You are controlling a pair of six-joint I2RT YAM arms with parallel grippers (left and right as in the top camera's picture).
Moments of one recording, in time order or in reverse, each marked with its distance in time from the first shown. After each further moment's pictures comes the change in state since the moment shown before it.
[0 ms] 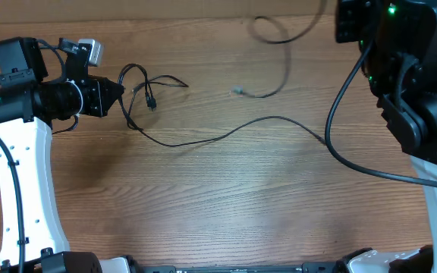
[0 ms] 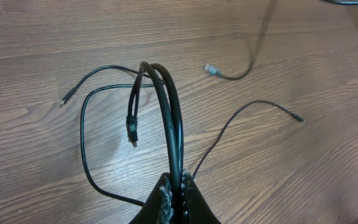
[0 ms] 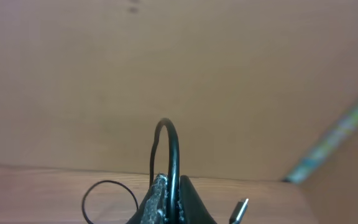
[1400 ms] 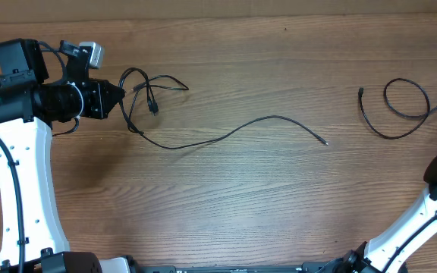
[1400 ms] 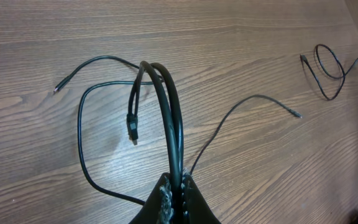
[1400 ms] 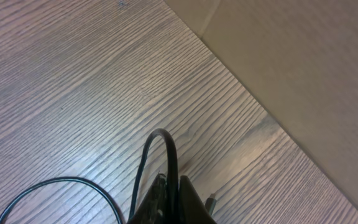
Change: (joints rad) left arm 0.000 0.000 0.000 -0.033 -0.003 -0.008; right arm -1.003 0.712 0.010 0.039 -0.269 0.068
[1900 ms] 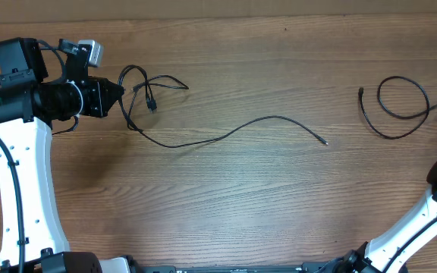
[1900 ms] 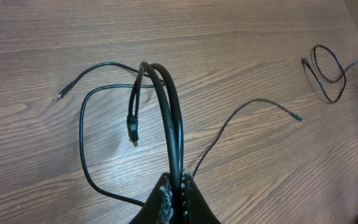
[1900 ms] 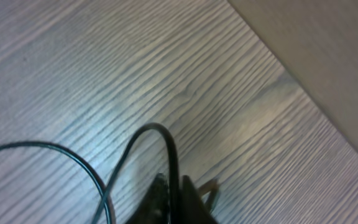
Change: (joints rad) left arm 0.000 0.000 0.000 0.023 0.000 0.000; right arm -0.027 0.001 -0.132 0.001 -0.024 0.000
